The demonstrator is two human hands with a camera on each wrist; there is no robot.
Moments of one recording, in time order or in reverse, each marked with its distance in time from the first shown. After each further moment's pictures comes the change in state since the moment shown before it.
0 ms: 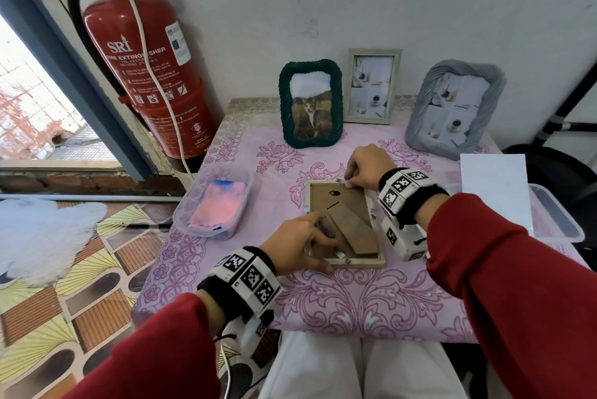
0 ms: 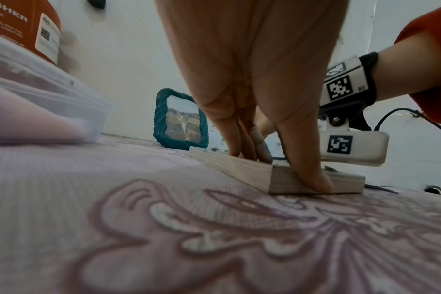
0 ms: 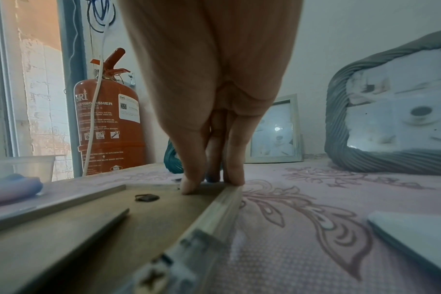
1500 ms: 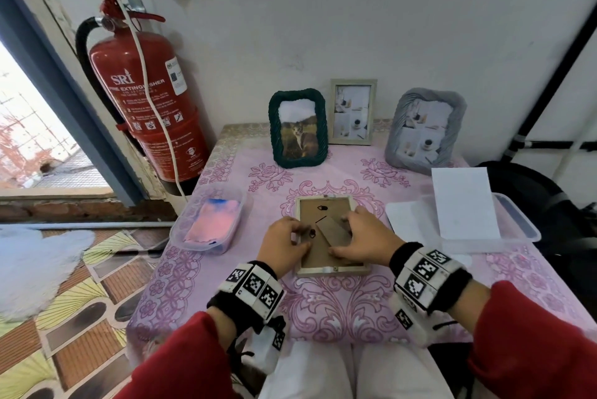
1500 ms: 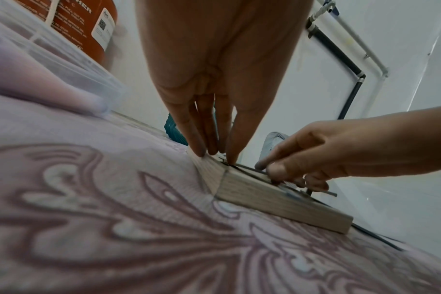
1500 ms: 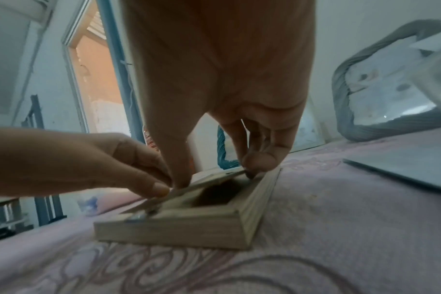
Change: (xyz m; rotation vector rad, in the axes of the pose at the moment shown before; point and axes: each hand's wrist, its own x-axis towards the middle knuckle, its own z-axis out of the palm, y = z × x) left_hand 0.007 0.008 0.010 -0.273 0.438 -0.365; right_hand -0.100 -0.004 0.041 0.159 -0.040 0.013
